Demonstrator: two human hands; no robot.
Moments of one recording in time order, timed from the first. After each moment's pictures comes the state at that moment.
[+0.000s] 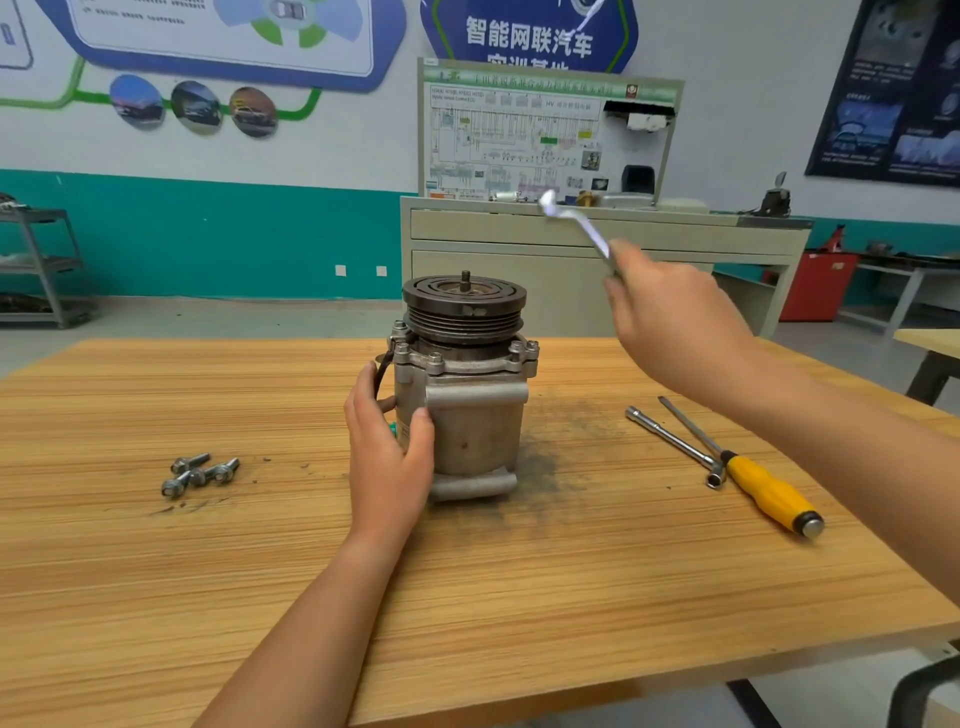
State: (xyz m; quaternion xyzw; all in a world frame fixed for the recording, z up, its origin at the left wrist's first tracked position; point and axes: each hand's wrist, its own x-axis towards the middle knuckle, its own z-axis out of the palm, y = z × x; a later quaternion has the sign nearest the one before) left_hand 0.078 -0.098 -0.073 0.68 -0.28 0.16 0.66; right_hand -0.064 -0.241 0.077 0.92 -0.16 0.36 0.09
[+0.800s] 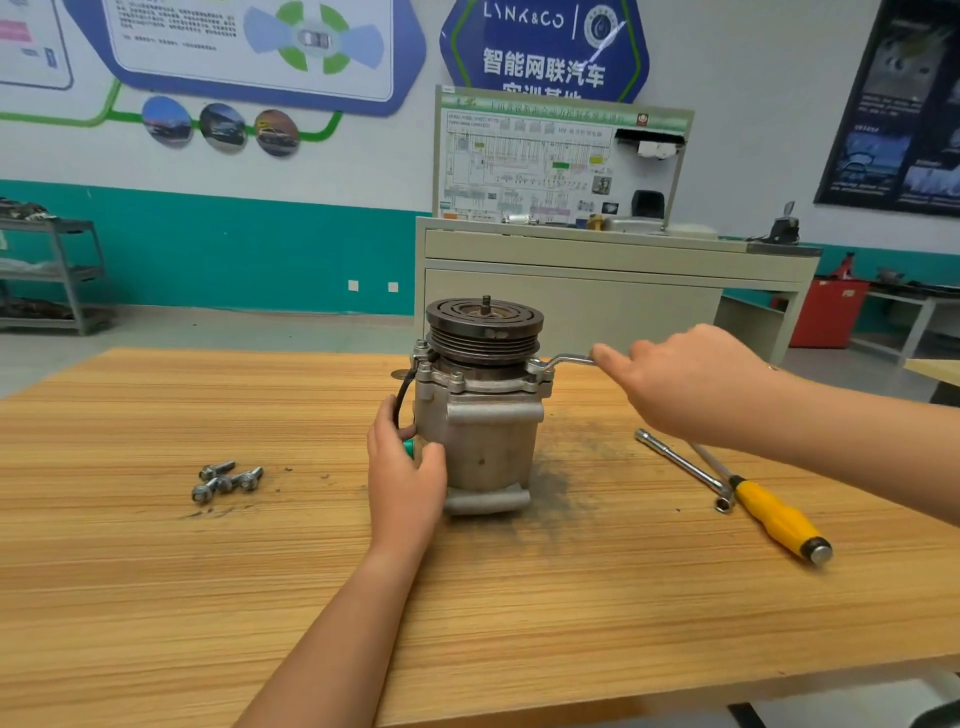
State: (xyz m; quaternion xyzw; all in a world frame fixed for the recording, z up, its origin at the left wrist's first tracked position) left_hand 0.077 -0.096 -0.071 0.68 -0.21 0.10 0.70; right_hand -0.069 -0.256 0.067 0.90 -0.10 0.12 0.40
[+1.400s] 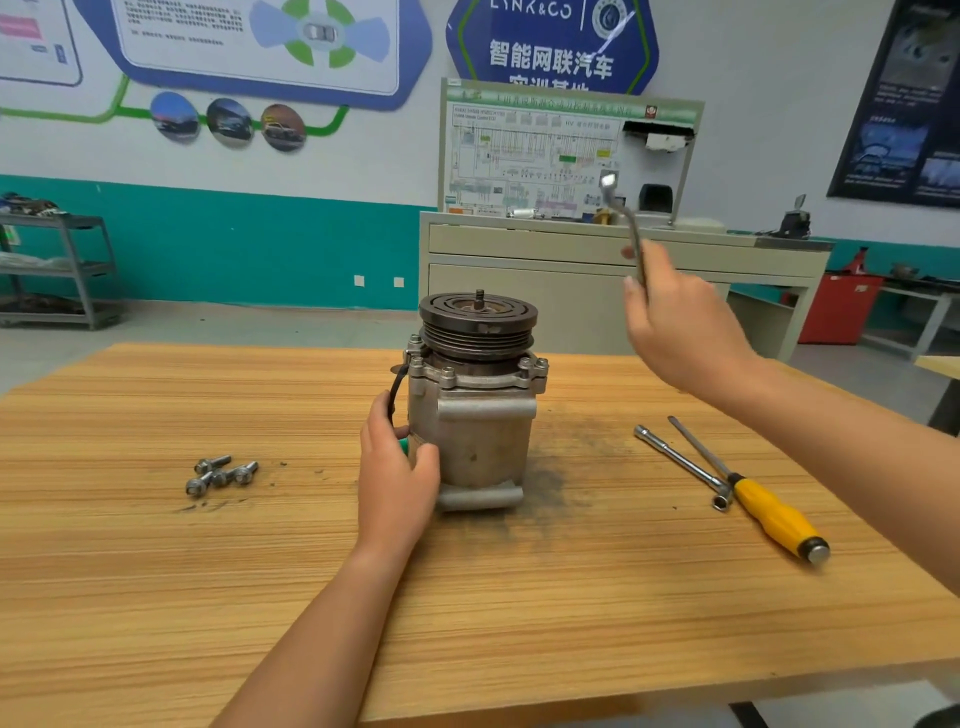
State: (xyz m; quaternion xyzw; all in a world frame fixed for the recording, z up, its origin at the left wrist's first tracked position) left_hand 0.078 -0.094 -0.076 0.73 -0.23 0.12 0.63; right_hand -0.053 -0.265 0.080 0.90 -0.13 0.41 0.04
